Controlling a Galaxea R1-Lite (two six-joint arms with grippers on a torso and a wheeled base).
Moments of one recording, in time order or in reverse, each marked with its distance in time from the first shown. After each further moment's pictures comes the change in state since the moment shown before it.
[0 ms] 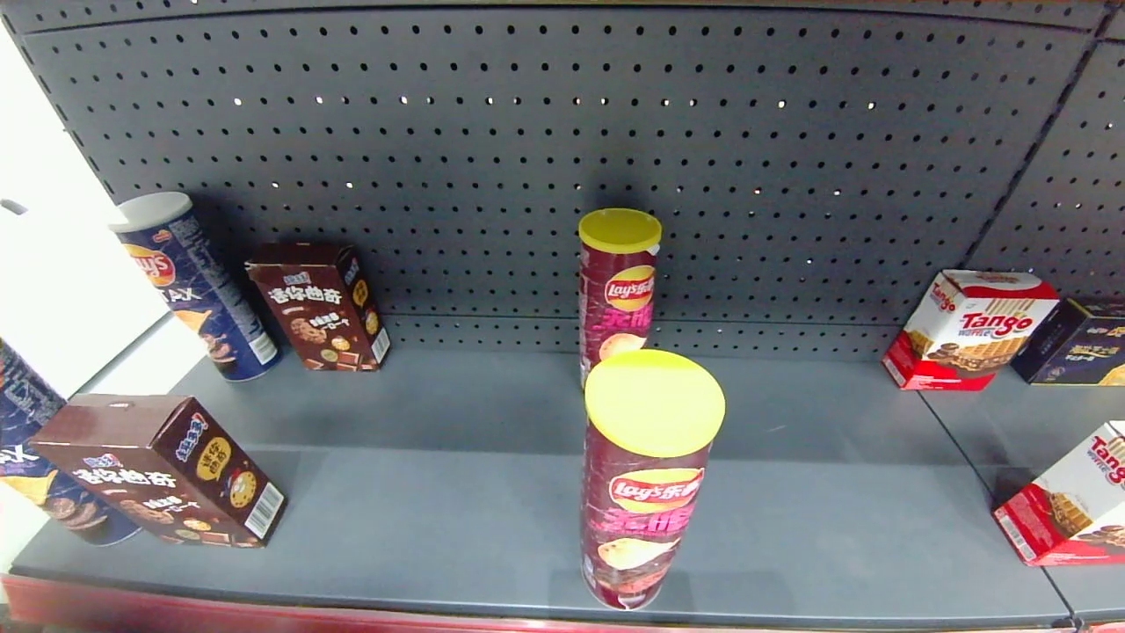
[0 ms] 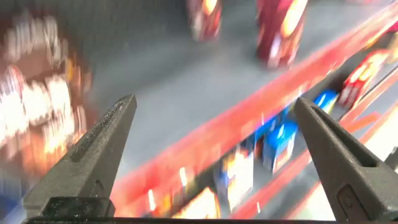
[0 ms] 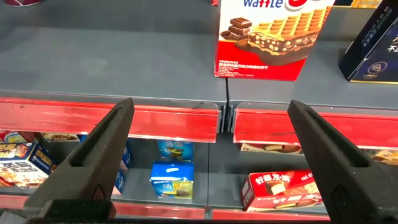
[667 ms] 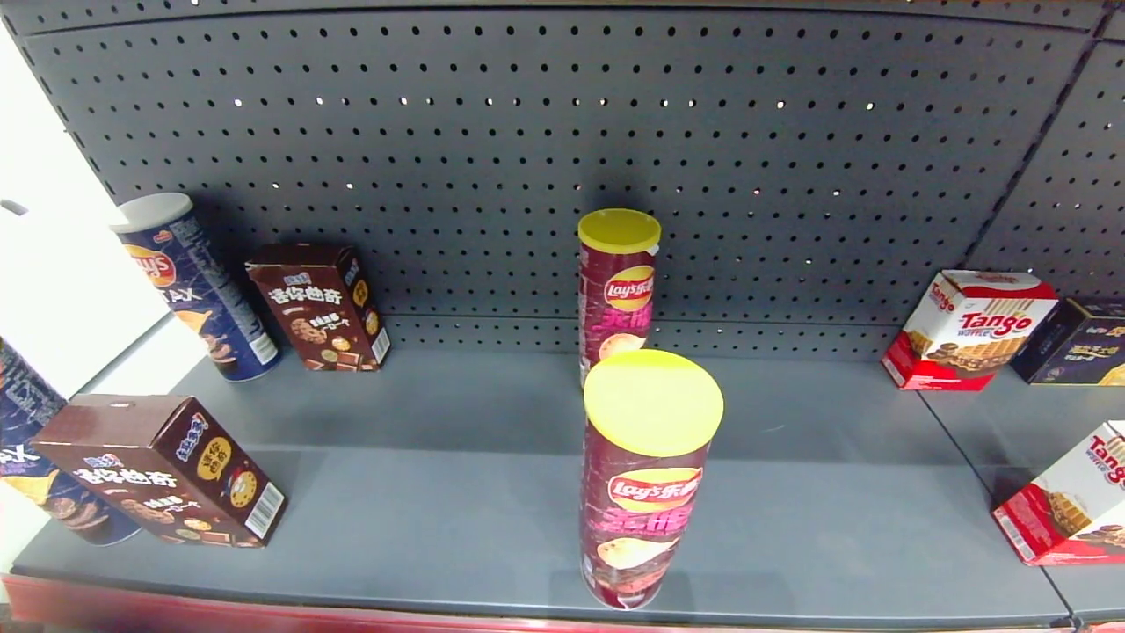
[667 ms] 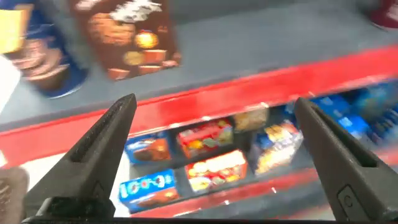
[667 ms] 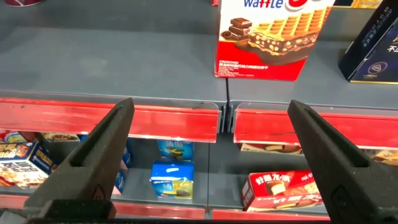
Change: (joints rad) left arm 0.398 -0.159 0.027 0.122 -0.023 -0.124; right arm 0.000 0.000 0.000 0.000 0.000 0.000
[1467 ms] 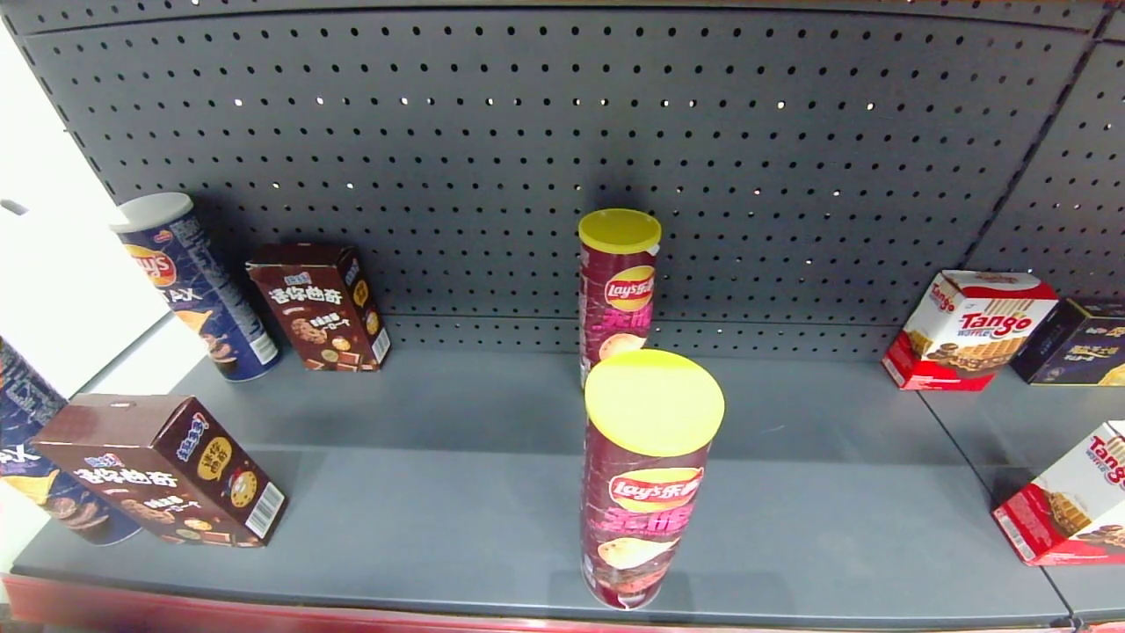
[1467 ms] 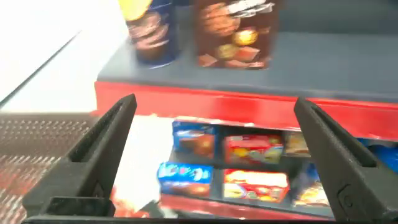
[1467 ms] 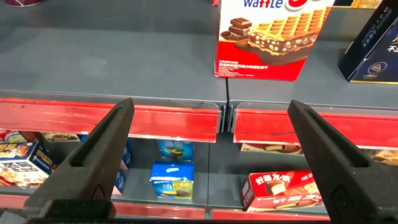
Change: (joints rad) left arm -0.001 -0.053 0.000 0.043 0.249 -0.047; right arm 0.000 0.000 0.000 0.000 0.000 0.000
